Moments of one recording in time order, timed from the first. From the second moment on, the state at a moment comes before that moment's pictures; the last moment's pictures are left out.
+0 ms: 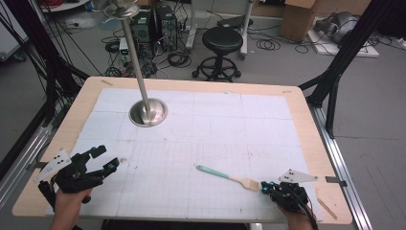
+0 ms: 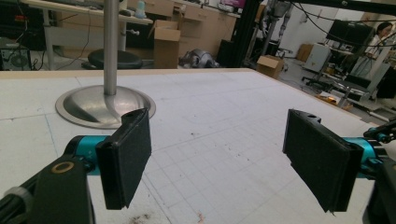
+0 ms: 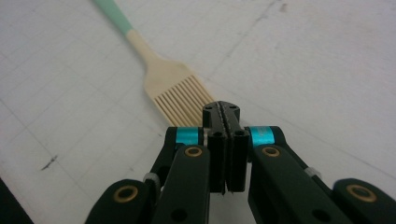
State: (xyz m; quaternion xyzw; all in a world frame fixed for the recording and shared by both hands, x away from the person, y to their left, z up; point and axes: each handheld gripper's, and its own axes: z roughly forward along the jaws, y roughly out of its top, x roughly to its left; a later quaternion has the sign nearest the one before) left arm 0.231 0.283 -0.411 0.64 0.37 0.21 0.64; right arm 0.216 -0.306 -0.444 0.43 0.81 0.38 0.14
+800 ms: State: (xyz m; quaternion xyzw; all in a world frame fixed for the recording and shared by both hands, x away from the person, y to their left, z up) left arm 0.231 0.284 -0.411 0.64 0.37 0.21 0.64; right arm 0.238 -0.212 -0.442 0.33 0.86 0.38 0.09
